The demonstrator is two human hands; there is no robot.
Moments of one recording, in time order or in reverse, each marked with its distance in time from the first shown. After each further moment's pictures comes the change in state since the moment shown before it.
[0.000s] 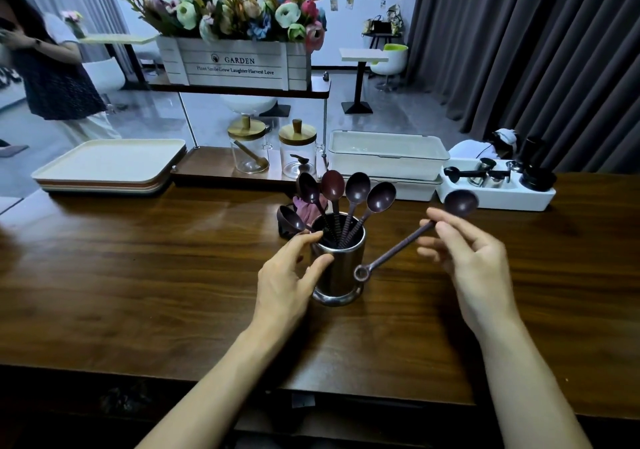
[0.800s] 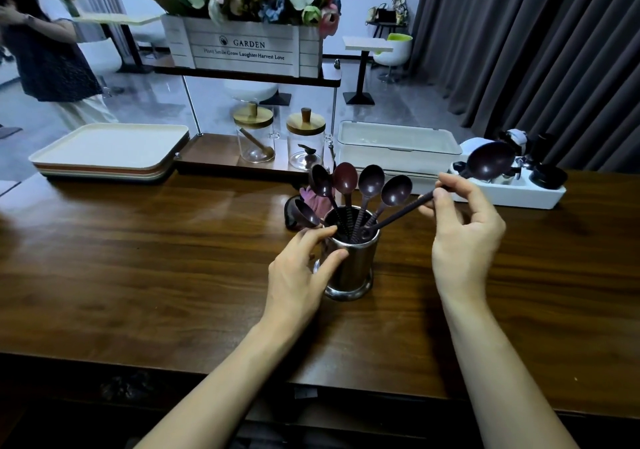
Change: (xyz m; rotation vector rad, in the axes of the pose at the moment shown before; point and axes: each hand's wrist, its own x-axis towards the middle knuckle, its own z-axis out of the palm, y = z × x) left_hand 0.001 -0.002 0.003 -0.015 0.031 0.038; right_hand 0.012 -0.005 0.055 -0.158 0.272 -0.364
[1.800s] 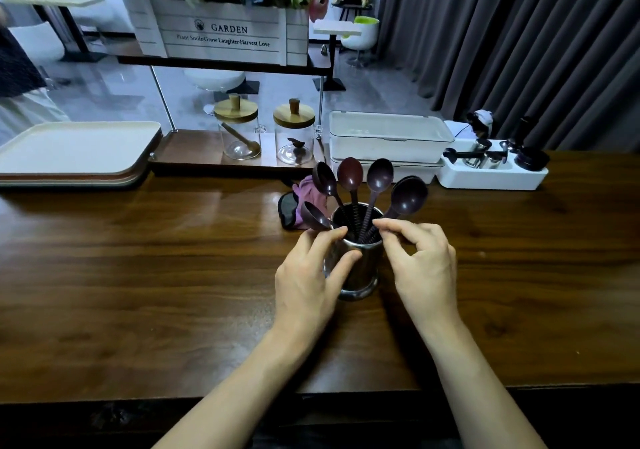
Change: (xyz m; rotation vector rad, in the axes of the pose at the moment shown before) left_hand 0.004 -0.003 -0.005 0.092 -0.038 0.066; right_hand -0.055 0.014 0.024 -0.534 -0.239 -0.065
